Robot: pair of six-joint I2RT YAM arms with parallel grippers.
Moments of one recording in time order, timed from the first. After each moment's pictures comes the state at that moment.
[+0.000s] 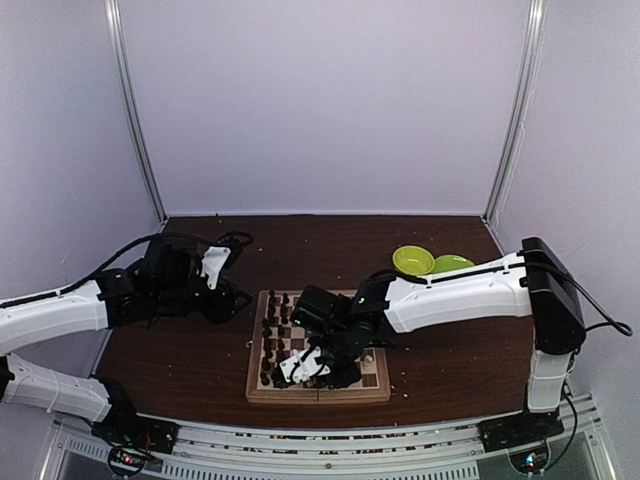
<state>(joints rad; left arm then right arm) -0.76 1.09 0.72 -0.25 0.00 -0.09 1.21 1.95 1.43 -0.70 -0.12 -0.75</state>
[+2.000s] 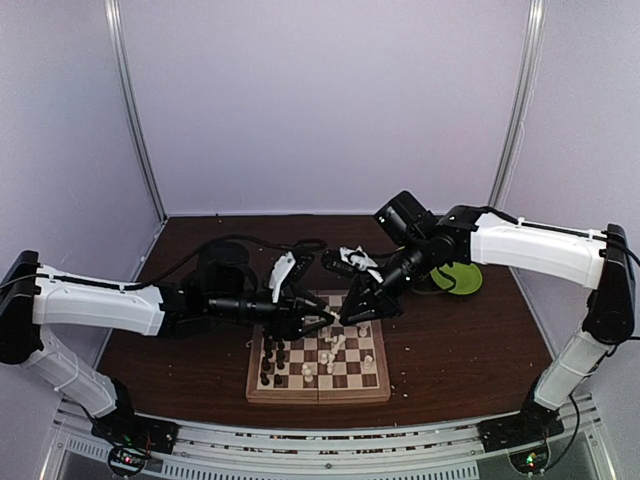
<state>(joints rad) -0.99 1.42 0.78 0.32 0.39 -0.21 0.83 1.63 1.36 -0.71 -0.72 -0.44</state>
